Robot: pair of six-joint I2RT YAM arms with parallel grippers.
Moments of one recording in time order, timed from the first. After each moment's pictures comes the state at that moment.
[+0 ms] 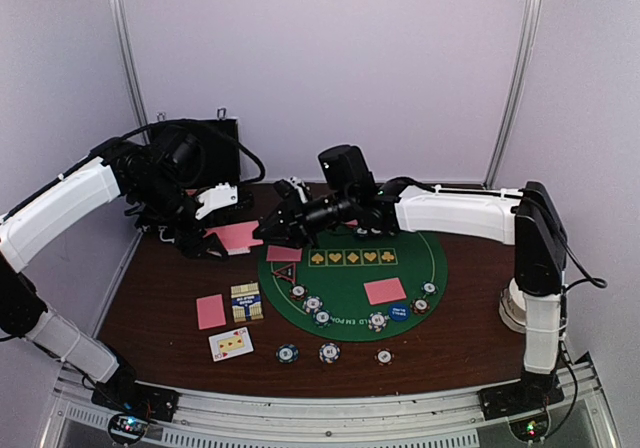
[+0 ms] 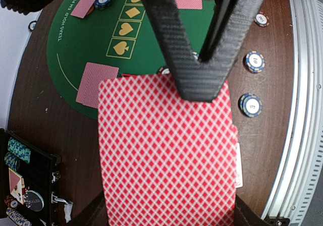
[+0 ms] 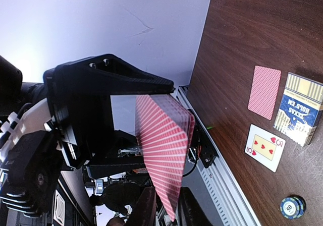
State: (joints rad) left arm -0.55 1.42 1.43 -1.13 0.30 0.74; right arm 0.88 2.03 1.68 -0.03 -0.83 1.14
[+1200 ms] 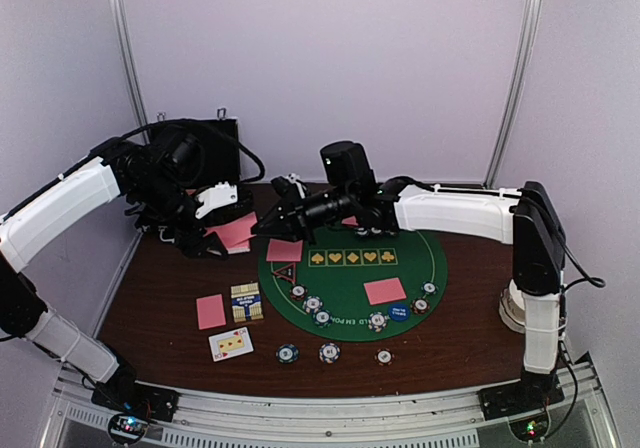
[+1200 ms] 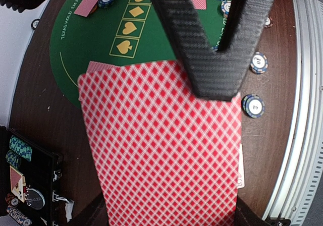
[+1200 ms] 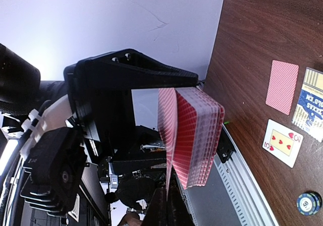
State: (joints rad) left arm -0.55 1.42 1.43 -1.13 0.29 0.75; right arm 0.87 2.04 1.69 0.04 -0.89 1.25
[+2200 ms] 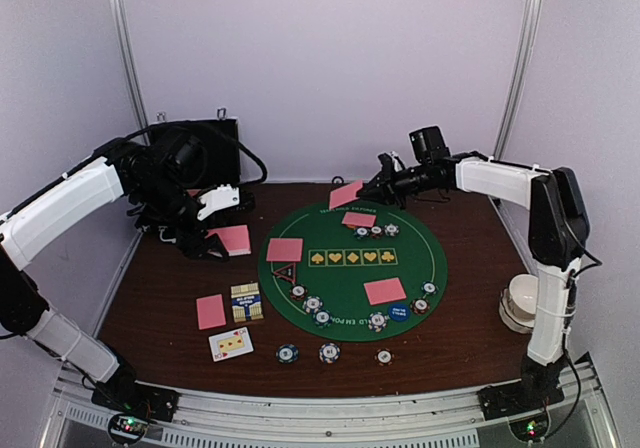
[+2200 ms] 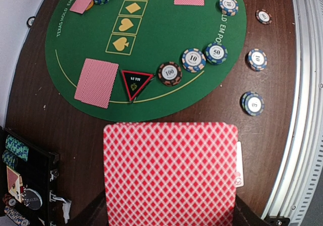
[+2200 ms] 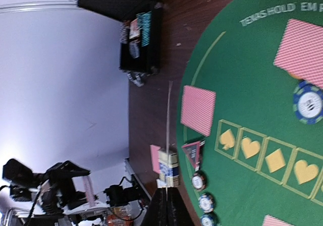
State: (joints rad) left arm -0.55 1.43 1.43 -1.13 0.29 0.75; right arm 0.40 1.99 1.63 -0.28 -0.84 0.88
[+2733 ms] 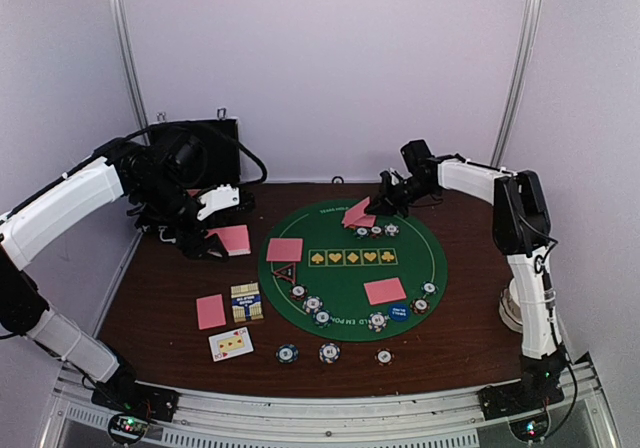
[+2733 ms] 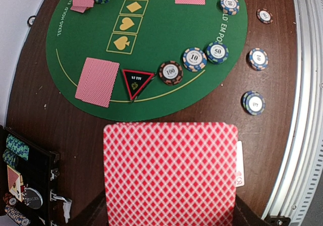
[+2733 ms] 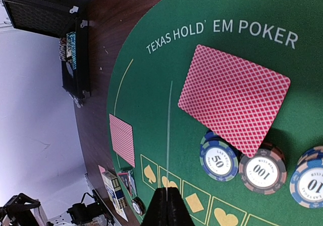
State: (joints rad) left arm -0.55 1.43 1.43 -1.13 0.28 0.75; right arm 0.32 2.35 2.00 -0.61 -0.70 0.65
